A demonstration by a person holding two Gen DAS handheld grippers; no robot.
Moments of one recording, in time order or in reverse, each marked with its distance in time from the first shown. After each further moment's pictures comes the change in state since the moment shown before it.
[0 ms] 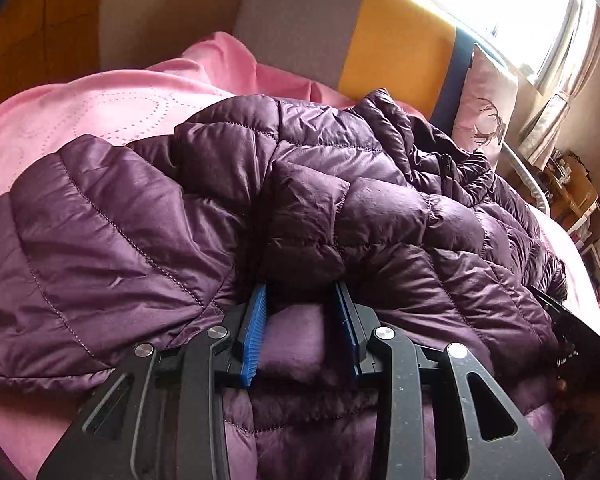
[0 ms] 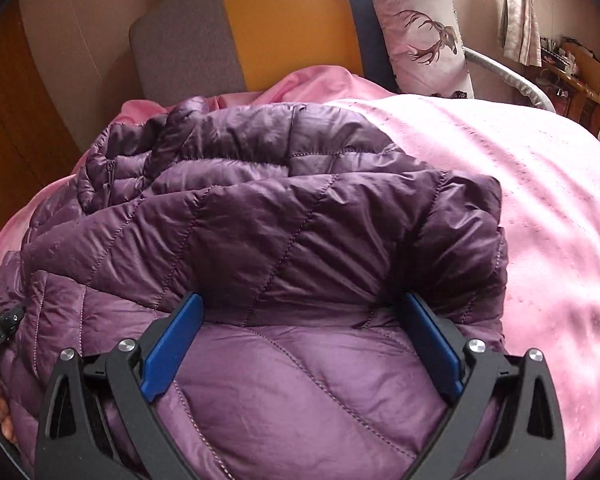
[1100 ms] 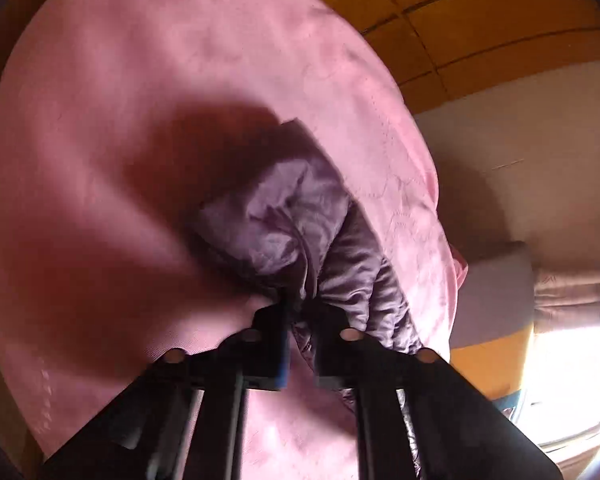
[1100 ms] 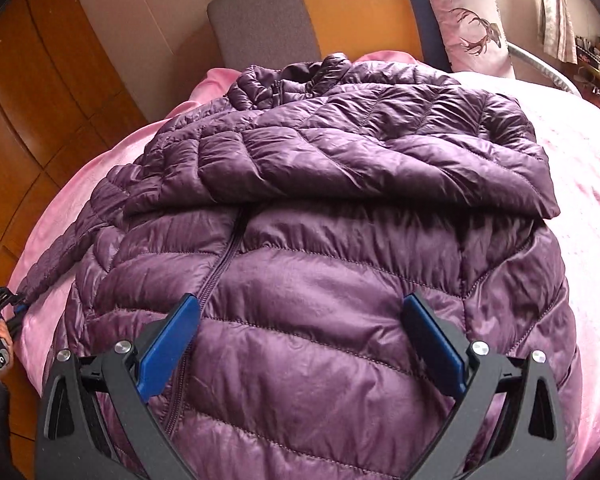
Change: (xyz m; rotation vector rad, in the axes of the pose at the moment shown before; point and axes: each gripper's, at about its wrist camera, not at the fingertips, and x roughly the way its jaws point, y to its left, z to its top) left arm -0.221 0.388 -0.127 -1.163 -0.331 0.133; right arm -0.097 0.090 -0.113 -0.054 0.038 0.177
